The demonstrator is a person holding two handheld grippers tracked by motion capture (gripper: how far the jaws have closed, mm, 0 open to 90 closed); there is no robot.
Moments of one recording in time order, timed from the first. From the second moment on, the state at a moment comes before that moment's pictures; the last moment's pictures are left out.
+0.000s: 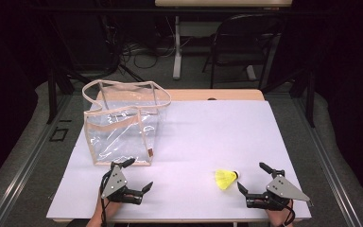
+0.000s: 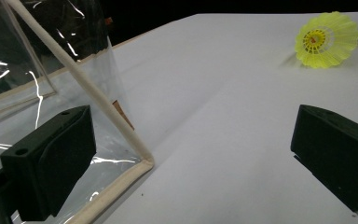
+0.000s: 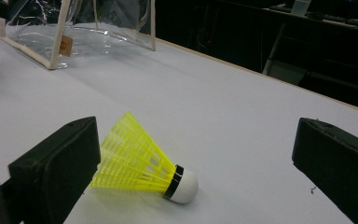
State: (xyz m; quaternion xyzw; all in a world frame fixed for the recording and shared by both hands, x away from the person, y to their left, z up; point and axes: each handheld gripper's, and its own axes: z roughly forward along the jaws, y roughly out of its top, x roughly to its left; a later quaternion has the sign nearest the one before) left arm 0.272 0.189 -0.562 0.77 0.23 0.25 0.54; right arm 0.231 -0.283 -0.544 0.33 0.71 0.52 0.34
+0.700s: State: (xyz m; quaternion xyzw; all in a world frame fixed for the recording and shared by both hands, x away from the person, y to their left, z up) left arm 0.285 0.165 -0.562 0.79 0.20 0.21 0.54; right arm 0.231 -0.283 -0.544 0.33 0.72 0.52 0.33
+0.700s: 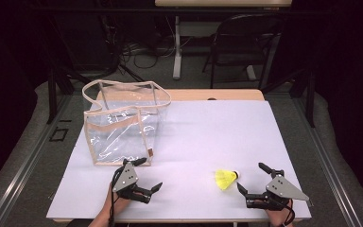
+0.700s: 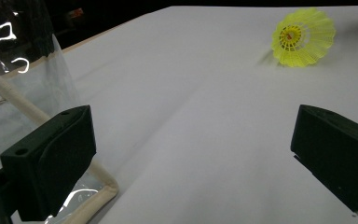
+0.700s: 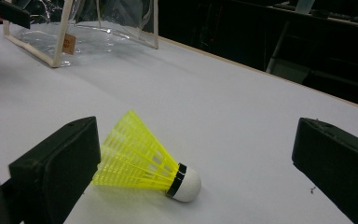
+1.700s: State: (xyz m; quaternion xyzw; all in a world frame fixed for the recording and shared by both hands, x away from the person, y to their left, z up) left arm 0.298 0.135 -0.555 0.81 0.17 0.18 0.53; right arm 0.232 -0.283 -0.545 0.32 0.72 0.52 0.33
